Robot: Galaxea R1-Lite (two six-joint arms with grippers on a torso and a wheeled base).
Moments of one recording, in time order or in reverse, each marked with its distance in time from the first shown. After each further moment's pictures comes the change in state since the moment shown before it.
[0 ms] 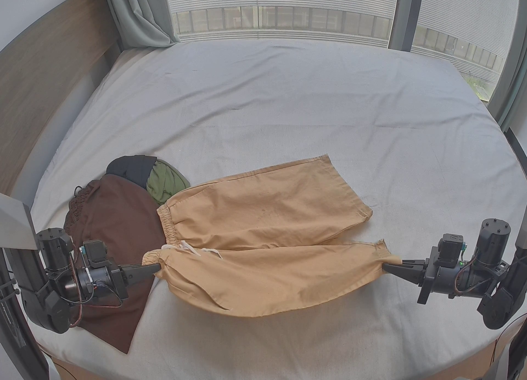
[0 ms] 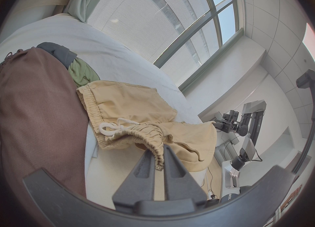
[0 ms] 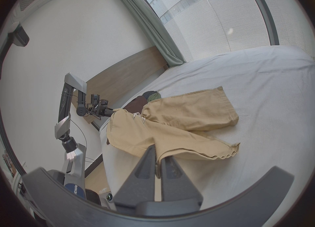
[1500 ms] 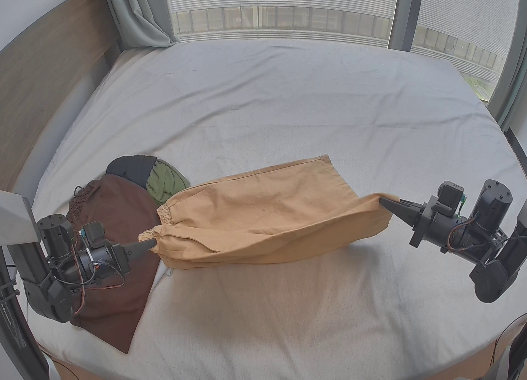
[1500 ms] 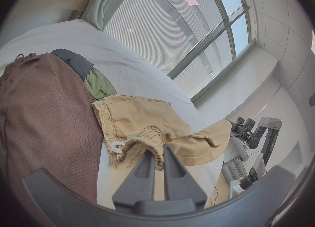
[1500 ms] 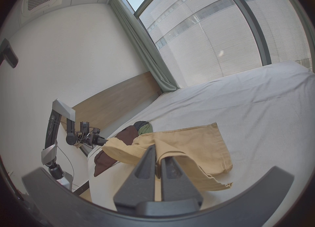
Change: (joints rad) left arm -0.014 -0.006 -0.107 0.000 0.161 -0.162; right arm 0.041 -0.032 -0.279 0.000 -0.147 0.188
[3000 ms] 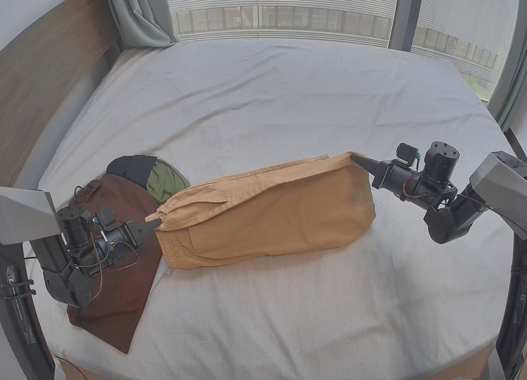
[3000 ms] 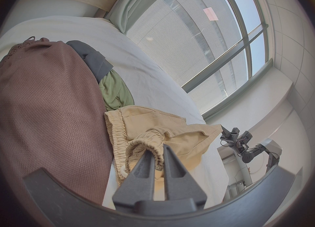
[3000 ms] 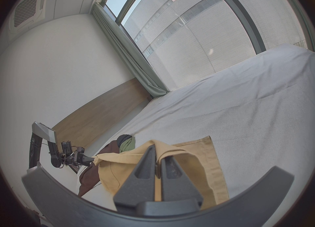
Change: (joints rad) left arm -0.045 0.139 -0.212 0.000 0.206 -0.208; right arm -0.042 0.365 -0.711 0.299 -0.011 0.141
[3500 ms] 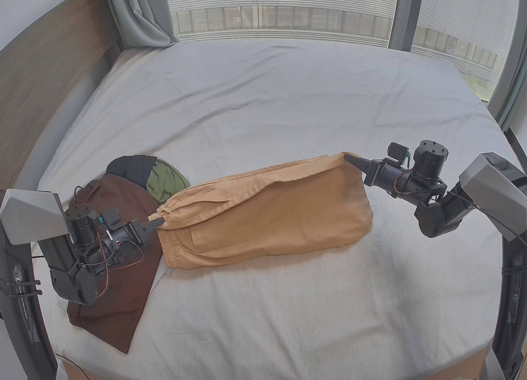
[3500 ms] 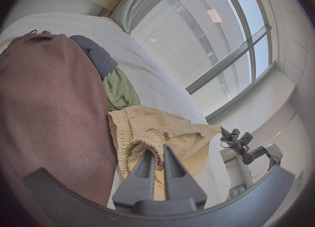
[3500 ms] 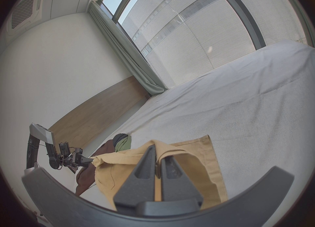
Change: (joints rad) left arm -0.010 0.057 -0.060 0.000 0.034 -0.022; right arm 0.002 0.086 -0.144 0.077 0.000 0.000
